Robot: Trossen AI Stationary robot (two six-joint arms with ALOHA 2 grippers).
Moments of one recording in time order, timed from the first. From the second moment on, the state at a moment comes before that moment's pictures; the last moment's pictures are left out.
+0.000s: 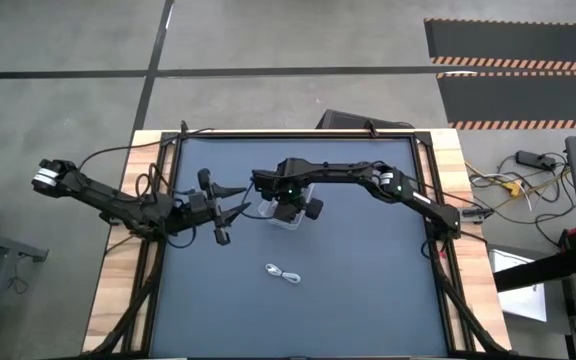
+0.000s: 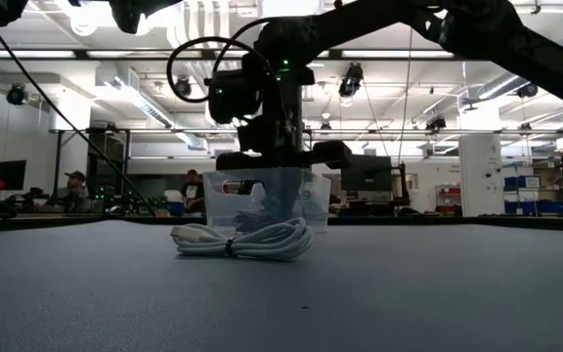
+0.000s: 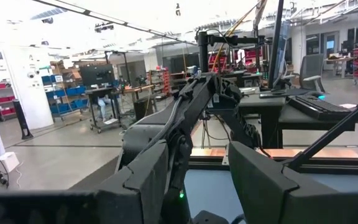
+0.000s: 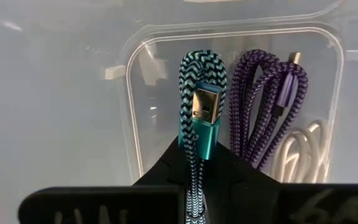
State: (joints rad) left arm -0.30 0.90 0.48 0.65 -0.60 0.22; right arm -0.18 2.46 2.20 -1.26 -0.10 -1.33
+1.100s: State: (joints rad) left arm -0.30 0.90 0.48 0.65 -0.60 0.21; right arm -0.15 2.43 2.22 -1.26 -0.10 -1.20
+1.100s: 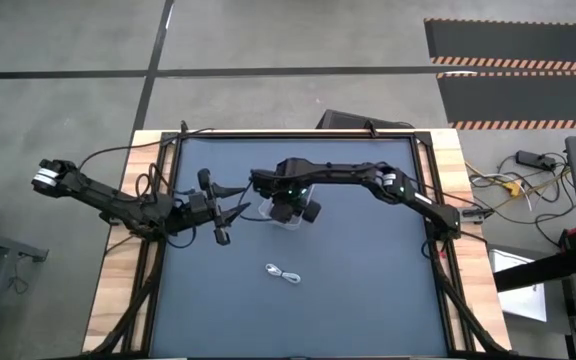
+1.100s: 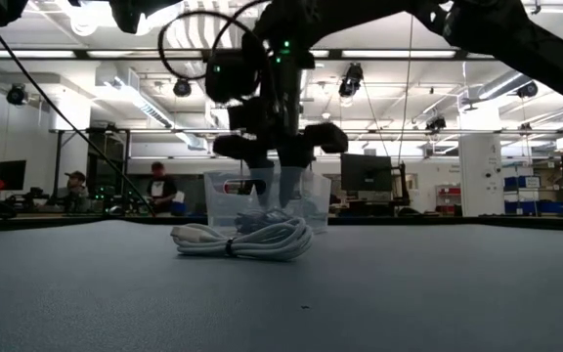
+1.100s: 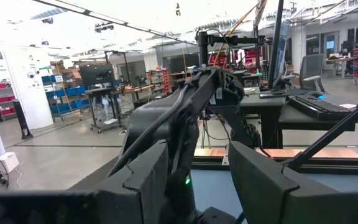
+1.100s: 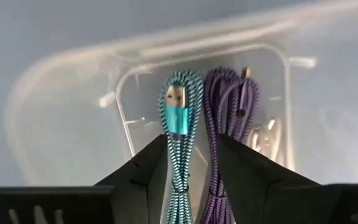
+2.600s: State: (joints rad) left arm -0.30 0.96 0.48 0.58 -0.60 0.07; right arm 0.15 1.64 1.09 -0.16 -0.05 -0.31
